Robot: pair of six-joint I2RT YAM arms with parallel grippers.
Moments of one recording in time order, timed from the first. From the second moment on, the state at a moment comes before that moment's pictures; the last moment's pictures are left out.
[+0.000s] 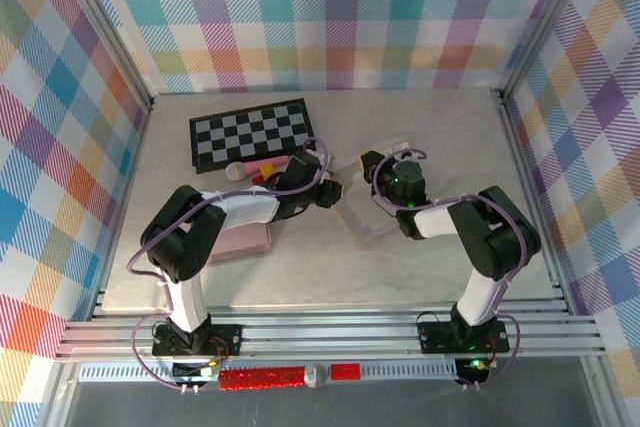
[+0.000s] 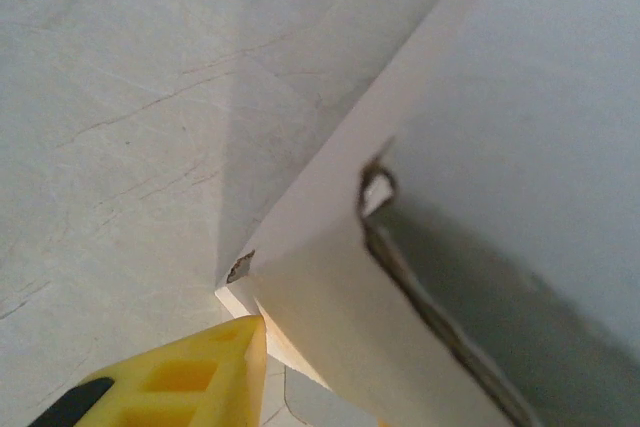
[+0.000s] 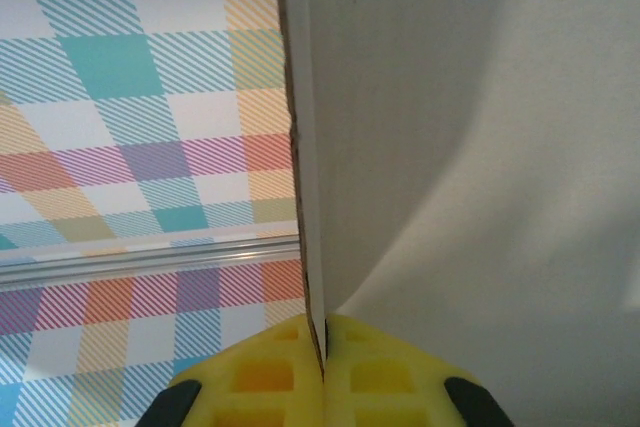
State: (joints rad) left arm -0.67 1.84 1.04 0.11 0.11 -0.38; right arm 0.47 1.76 0.65 0.99 -0.08 1.56
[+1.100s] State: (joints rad) left arm -0.77 1.92 1.14 0.05 -0.25 -0.56; right arm 0.49 1.78 0.65 1.05 0.00 1.57
